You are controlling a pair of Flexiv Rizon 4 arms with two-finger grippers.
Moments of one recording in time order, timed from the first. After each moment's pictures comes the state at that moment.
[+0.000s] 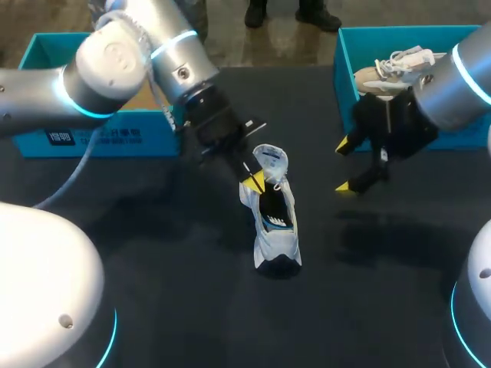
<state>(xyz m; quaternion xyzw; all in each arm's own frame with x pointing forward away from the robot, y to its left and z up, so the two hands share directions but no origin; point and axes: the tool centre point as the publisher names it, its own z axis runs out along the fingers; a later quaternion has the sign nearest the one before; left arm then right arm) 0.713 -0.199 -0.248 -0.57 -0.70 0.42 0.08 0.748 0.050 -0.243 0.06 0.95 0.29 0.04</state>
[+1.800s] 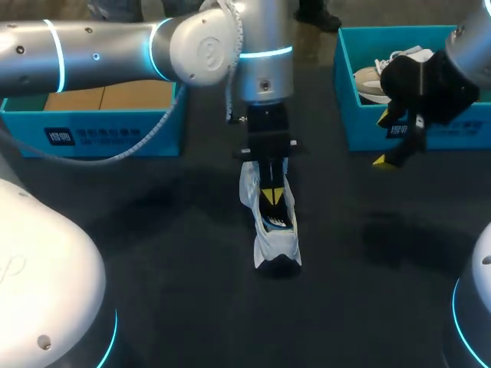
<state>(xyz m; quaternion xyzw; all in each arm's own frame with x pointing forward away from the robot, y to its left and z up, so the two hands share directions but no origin) 0.749 -0.226 -0.322 -0.68 -0.69 0.20 0.14 0.747 -0.009 -0.182 0.12 0.97 0.20 0.06</state>
